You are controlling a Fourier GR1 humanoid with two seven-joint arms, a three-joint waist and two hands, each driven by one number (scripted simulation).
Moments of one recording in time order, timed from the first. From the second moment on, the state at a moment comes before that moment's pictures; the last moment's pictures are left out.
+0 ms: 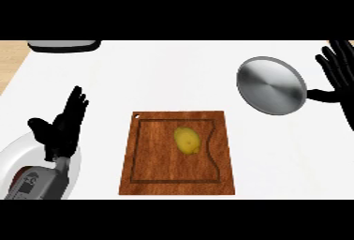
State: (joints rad) left arm -0.19 0.39 -0.22 -1.30 0.39 0.34 -0.08; right arm -0.25 -0.52 -0.03 -1.68 -0.33 0.07 -0.02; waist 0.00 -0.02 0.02
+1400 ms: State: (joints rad) left arm -0.24 0.49 -0.35 -1.51 0.26 0.18 0.12; right arm -0.72 -0.28 0.55 -1.18 0.29 0.21 0.65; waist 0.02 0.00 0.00
